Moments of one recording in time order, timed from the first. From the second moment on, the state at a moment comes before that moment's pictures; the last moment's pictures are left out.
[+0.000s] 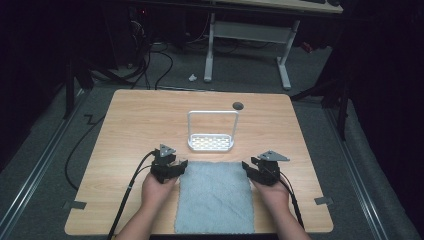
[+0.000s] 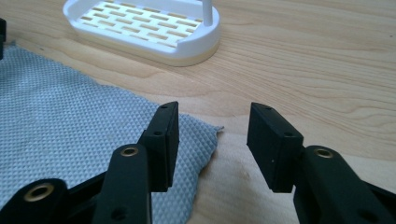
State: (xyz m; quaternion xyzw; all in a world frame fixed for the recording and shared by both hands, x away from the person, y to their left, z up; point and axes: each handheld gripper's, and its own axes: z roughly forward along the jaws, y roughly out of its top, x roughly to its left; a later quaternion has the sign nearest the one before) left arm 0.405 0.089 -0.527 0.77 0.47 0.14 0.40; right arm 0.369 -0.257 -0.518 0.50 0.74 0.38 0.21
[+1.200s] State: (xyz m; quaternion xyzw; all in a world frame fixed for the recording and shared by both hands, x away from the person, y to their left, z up) left arm 0.397 0.076 -0.533 0.77 0.48 0.15 0.39; right arm 0.381 -0.247 -0.530 0.49 0.77 0.34 0.22
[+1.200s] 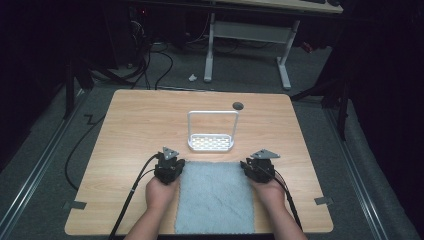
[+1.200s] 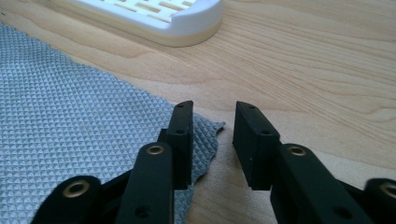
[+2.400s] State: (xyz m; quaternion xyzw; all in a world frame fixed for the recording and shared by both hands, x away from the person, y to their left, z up) left arm 0.357 0.088 -0.455 0.66 0.41 0.25 0.57; right arm 0.335 -0.255 -0.456 0.43 0.66 0.52 0.33
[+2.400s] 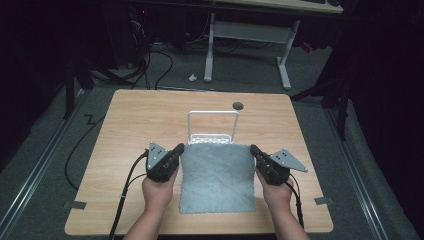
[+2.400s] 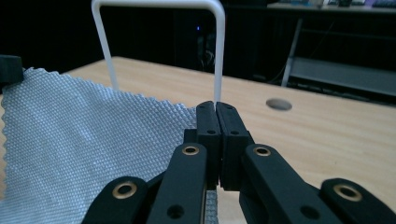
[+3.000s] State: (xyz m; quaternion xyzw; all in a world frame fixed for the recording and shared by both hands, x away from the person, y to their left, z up) left arm 0.375 0.090 -0.389 0.67 0.35 0.30 0.58; right arm 0.336 -0.238 -0.400 0.39 0.62 0.57 0.37
